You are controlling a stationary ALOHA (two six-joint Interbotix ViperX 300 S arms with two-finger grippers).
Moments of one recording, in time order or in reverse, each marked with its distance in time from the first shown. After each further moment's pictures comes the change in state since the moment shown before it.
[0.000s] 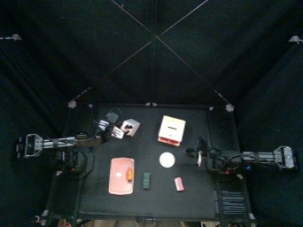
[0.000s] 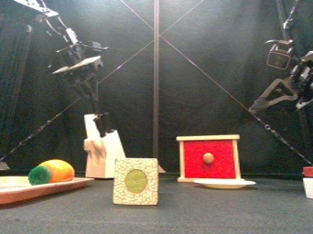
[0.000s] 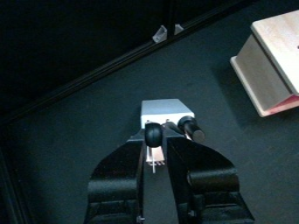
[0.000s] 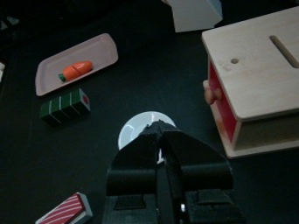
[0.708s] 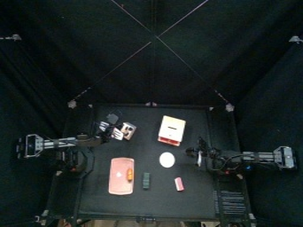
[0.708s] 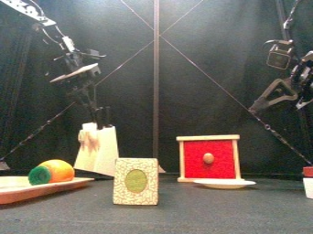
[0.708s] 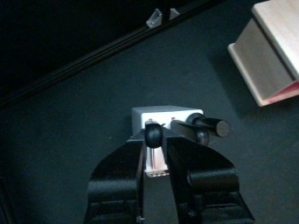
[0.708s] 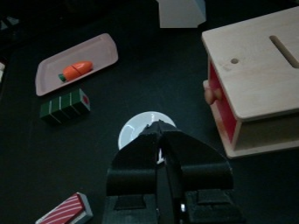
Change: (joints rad) left arm 0.066 0.029 0.089 0.011 -0.091 -0.064; right arm 0.000 0.000 0.000 0.002 0.000 0.000
